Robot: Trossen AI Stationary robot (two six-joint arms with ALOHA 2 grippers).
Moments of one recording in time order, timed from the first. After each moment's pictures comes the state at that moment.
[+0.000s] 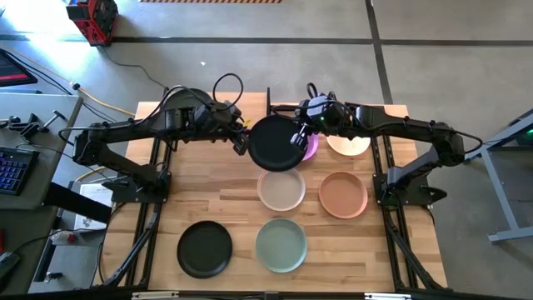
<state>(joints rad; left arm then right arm) 0.18 1.34 1.33 -0.68 -0.27 -0.44 -0.20 1.43 1.44 -0.66 0.32 0.07</state>
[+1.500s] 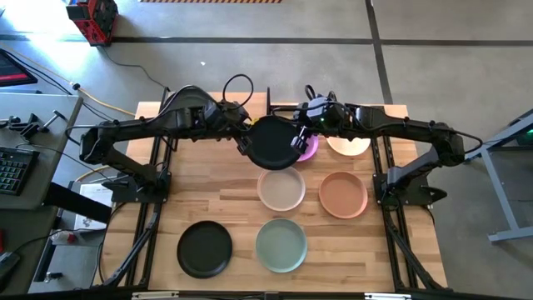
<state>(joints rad) 0.21 1.41 1.33 -0.67 -0.28 -0.28 -0.20 1.43 1.44 -0.65 0.29 0.00</state>
